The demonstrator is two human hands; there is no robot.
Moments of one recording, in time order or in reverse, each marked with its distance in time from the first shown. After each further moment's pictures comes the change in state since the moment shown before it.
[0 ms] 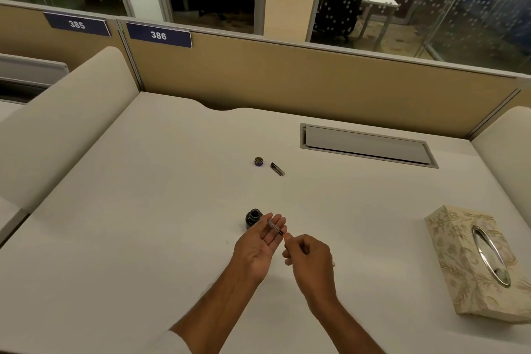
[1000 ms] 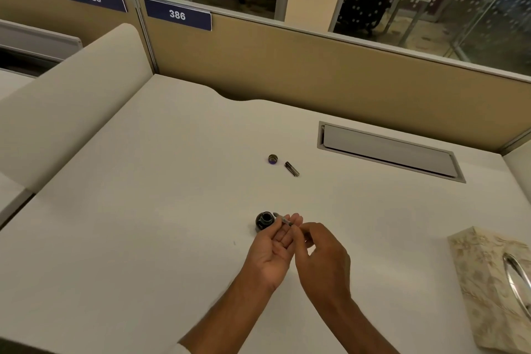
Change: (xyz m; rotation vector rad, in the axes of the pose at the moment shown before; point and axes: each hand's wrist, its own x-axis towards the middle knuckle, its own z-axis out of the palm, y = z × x) left_hand 0.013 0.001 0.005 -0.224 -0.077 -0.127; right_hand 0.028 -0.004 0.013 -0.423 0.131 -0.541
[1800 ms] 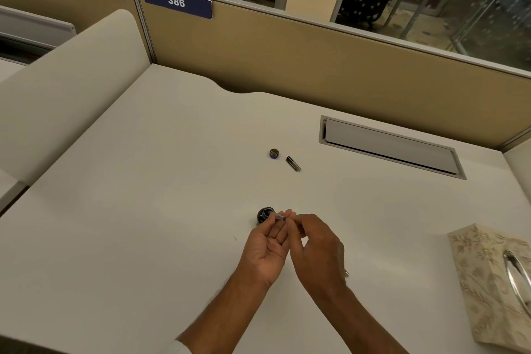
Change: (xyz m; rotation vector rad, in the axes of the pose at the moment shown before) left_hand -0.002 0.011 -0.008 -0.123 -0.009 -0.002; right_hand 0.009 -0.002 0.016 -0.047 -0.007 -0.118
